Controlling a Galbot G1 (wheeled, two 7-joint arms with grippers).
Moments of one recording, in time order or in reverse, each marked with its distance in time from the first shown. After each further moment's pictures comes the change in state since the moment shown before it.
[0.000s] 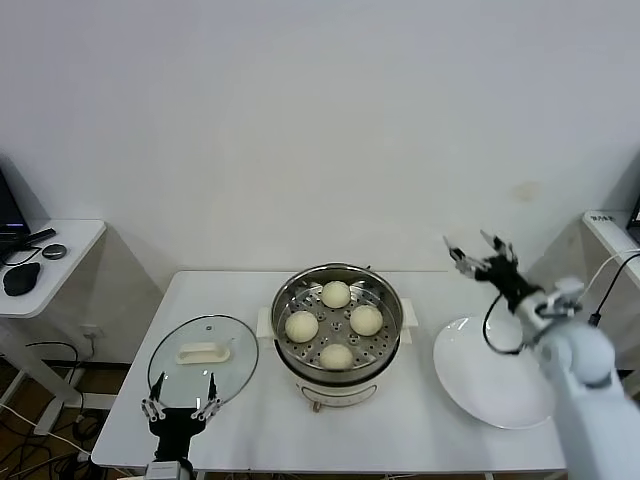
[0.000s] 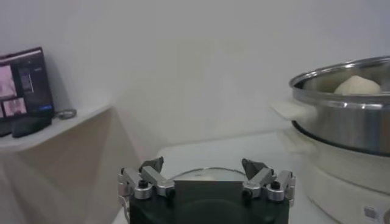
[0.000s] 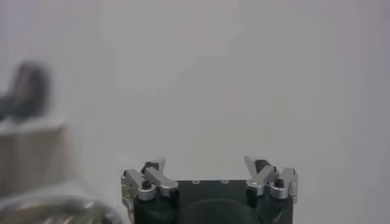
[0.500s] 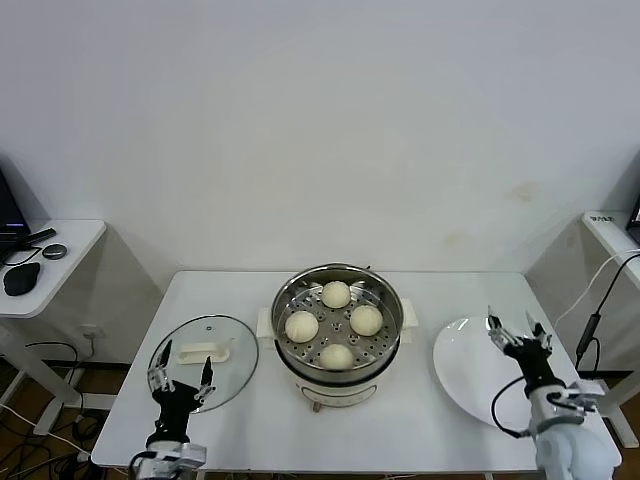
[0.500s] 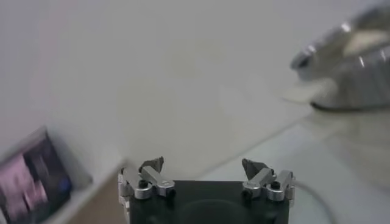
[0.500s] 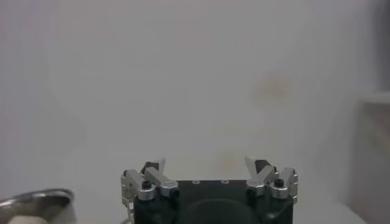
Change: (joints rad) left arm -0.154 0.077 -0.034 0.166 0.621 -0.098 0.039; right arm -0.328 0.212 0.166 0.077 -0.031 0.128 0.162
